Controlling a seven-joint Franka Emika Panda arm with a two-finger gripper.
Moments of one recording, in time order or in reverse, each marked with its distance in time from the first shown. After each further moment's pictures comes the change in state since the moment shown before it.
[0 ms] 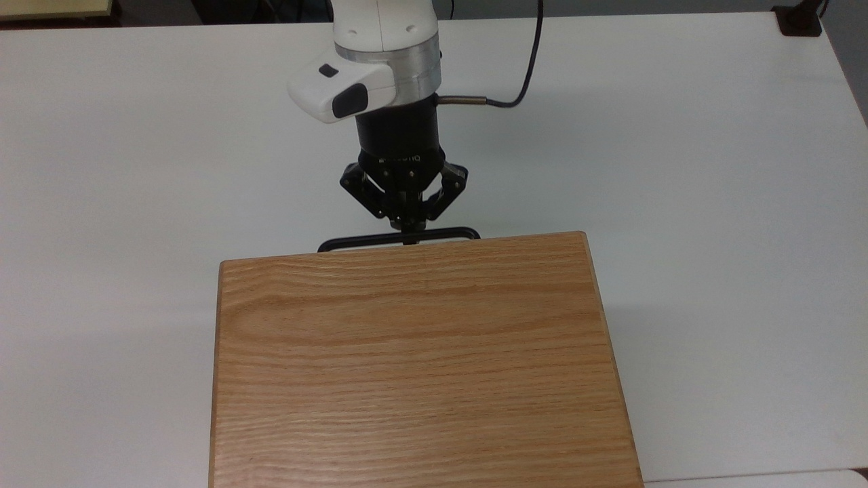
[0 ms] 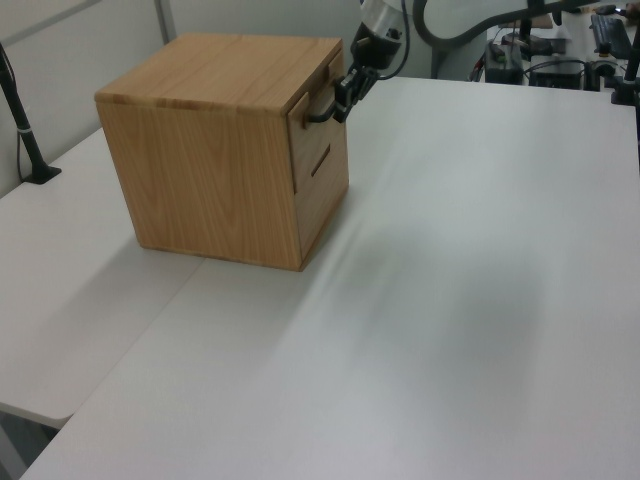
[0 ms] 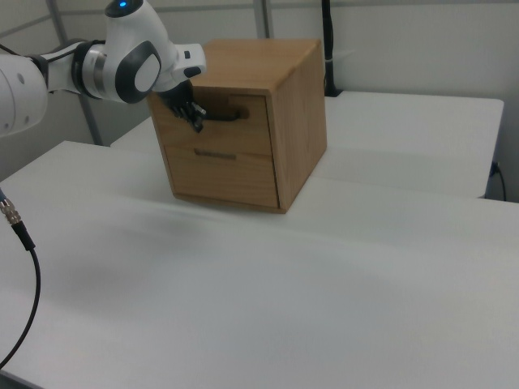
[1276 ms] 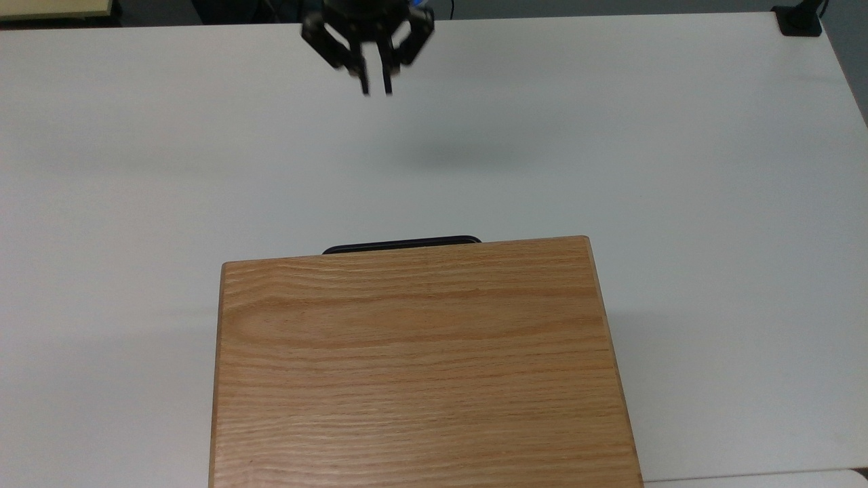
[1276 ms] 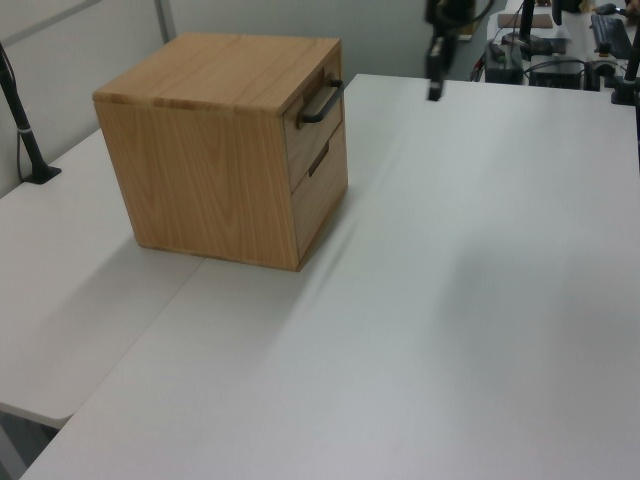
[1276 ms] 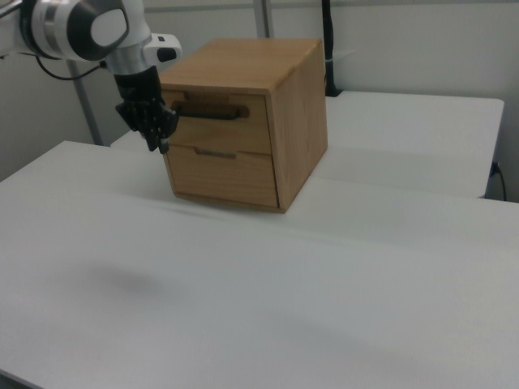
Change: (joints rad) arm -0.022 -0.313 -0.010 -0.147 -0.077 -0.551 -0.185
